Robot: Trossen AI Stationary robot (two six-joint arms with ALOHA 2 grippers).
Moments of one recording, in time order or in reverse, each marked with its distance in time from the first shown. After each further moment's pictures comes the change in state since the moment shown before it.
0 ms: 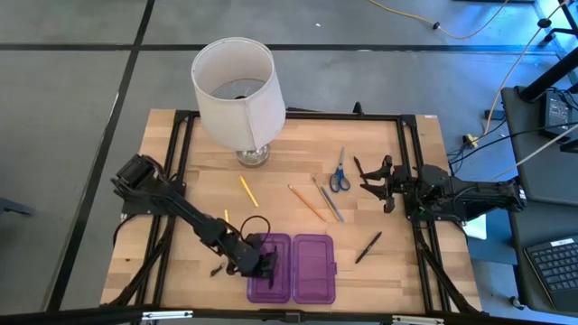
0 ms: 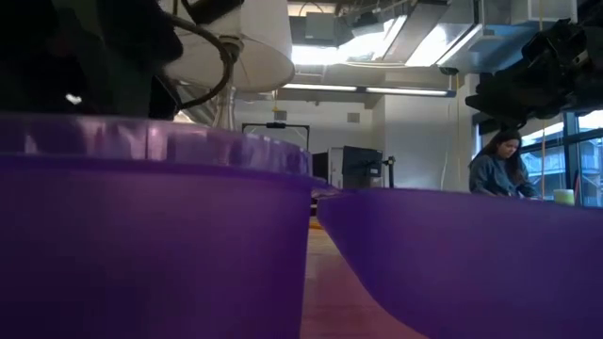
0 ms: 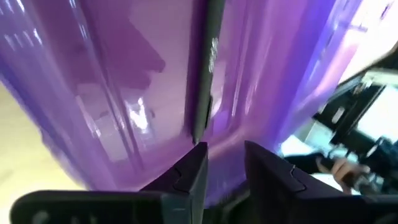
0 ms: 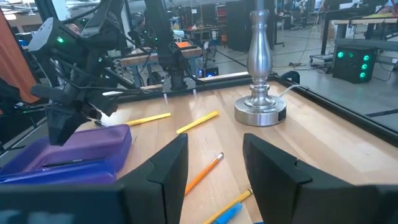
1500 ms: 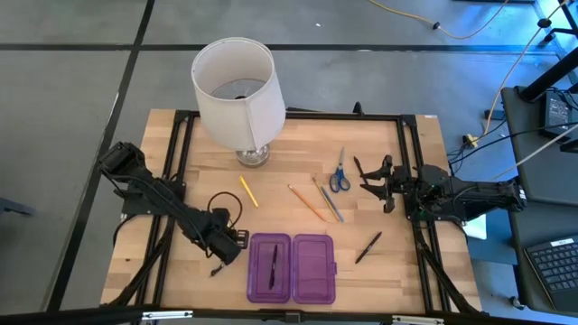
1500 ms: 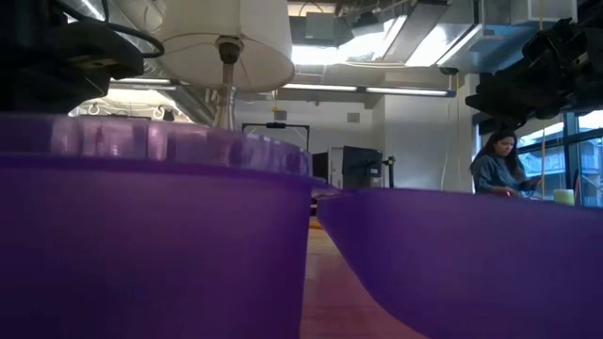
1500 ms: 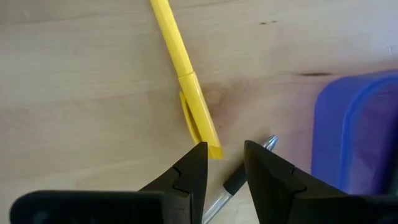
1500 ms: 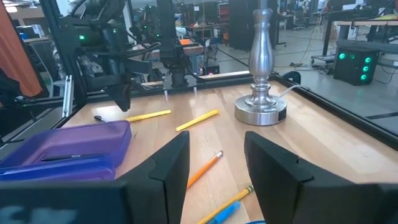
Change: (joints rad) left arm -0.037 -0.209 0.000 -0.867 -0.187 -0.036; right arm 0.000 0.000 0.000 0.000 0.000 -0.023
